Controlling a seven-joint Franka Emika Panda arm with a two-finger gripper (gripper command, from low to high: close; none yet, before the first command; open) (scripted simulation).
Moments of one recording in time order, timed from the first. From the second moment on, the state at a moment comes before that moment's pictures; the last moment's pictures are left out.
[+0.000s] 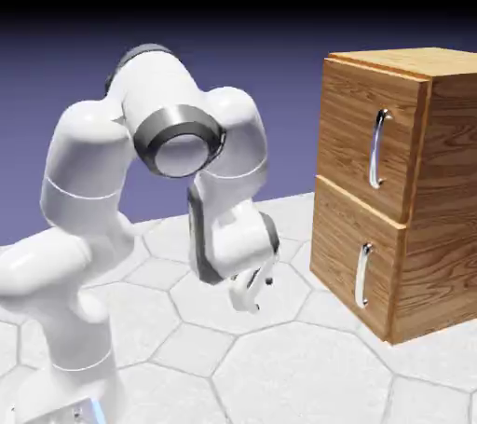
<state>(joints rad) -1.14 0.55 1.16 -2.60 -1.75 2.73 -0.11</state>
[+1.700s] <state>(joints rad) -1.81 1.11 2.13 -2.76 -2.51 1.75 -0.55</state>
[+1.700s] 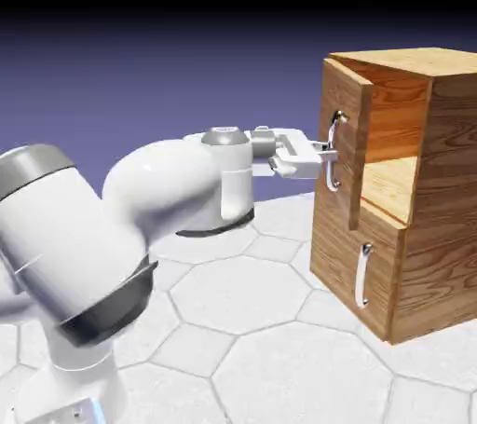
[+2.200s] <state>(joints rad) -1.48 0.85 2.32 -2.73 -1.99 1.11 -0.32</state>
